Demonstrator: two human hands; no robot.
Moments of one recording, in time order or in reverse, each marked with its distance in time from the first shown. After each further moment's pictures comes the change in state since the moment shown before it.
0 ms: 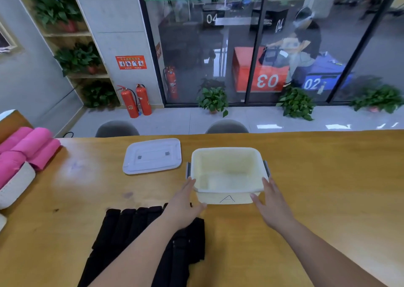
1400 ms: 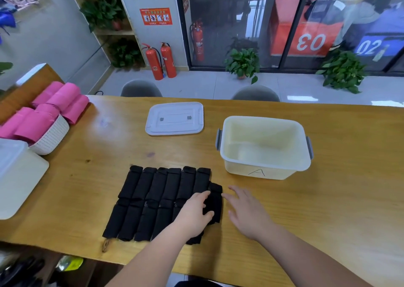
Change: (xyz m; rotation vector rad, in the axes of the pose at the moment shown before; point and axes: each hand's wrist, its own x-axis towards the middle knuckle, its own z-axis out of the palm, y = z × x) left_hand -0.069 -0.064 0.080 -0.033 -0.083 -0.215; right_hand -0.063 -0.048 0.112 -0.361 -0.306 -0.530
